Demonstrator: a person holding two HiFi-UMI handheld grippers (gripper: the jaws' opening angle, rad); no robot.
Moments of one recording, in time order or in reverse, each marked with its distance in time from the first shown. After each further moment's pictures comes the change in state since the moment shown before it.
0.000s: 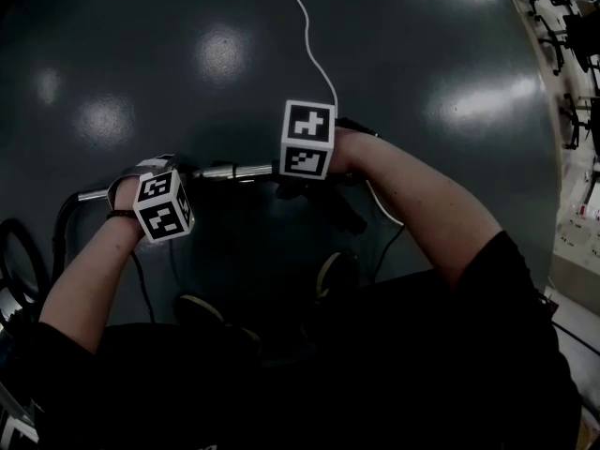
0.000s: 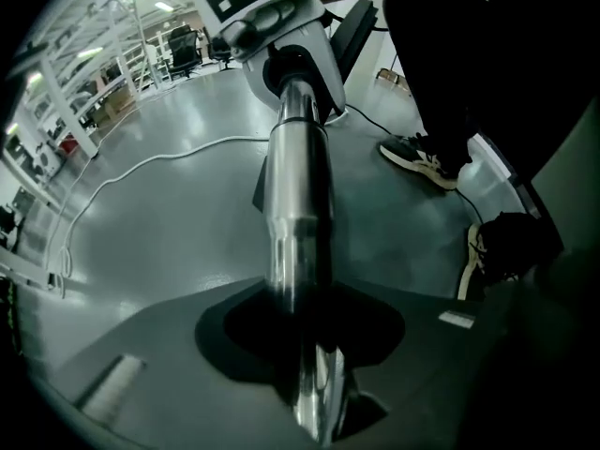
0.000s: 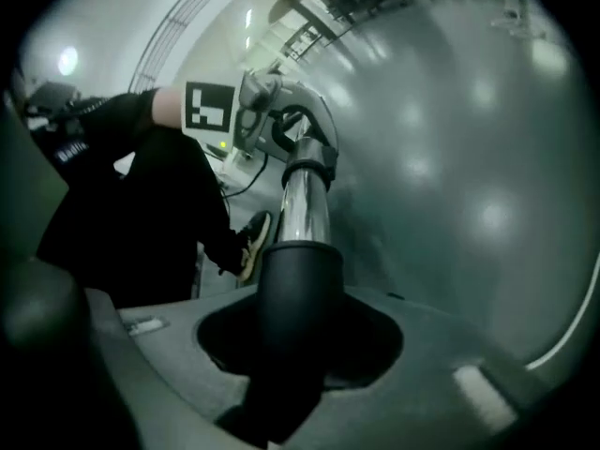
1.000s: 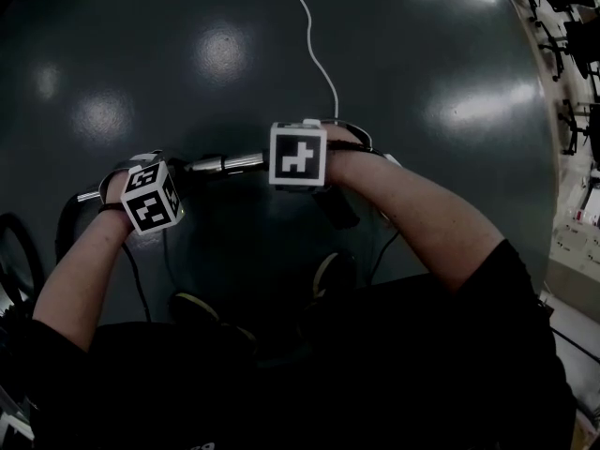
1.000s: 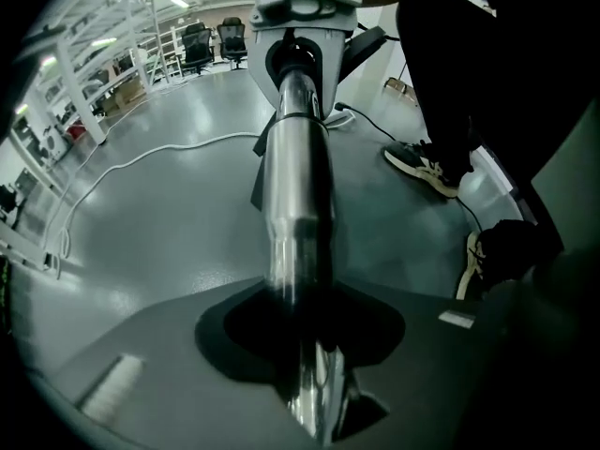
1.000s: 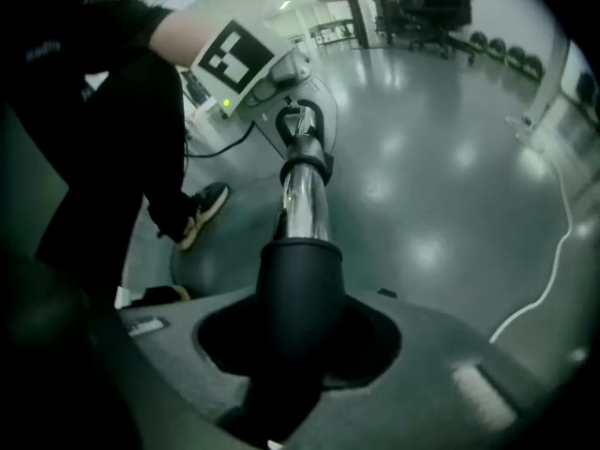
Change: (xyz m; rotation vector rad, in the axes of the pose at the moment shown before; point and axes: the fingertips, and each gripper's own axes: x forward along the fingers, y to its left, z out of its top) left arm -0.002 0.006 -0.013 -0.056 -0.025 -0.007; right arm -0.016 -0.025 0.015 -0.222 0.096 -0.386
